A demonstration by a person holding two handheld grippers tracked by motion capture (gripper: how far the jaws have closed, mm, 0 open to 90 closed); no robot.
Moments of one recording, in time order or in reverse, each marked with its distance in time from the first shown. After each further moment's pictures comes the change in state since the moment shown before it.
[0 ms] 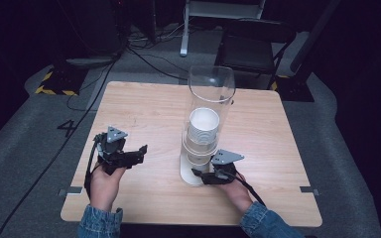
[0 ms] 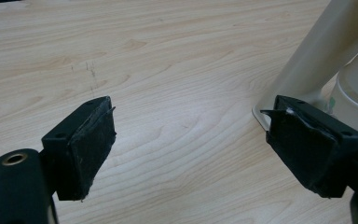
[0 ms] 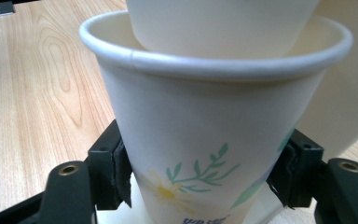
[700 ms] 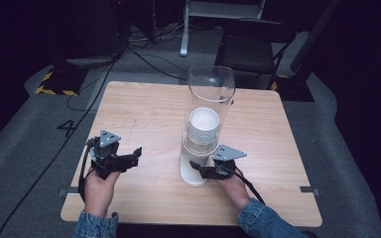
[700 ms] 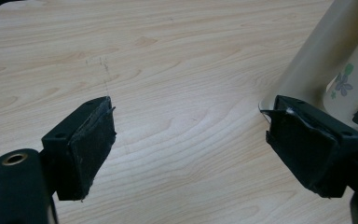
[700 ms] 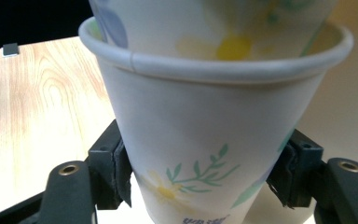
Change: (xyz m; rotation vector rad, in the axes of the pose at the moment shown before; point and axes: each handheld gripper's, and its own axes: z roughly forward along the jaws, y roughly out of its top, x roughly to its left) left arm 0.005 -0.010 -0.015 -0.015 0.029 -0.018; right arm -0.003 0.016 -0.001 -0.125 -0.017 -0.012
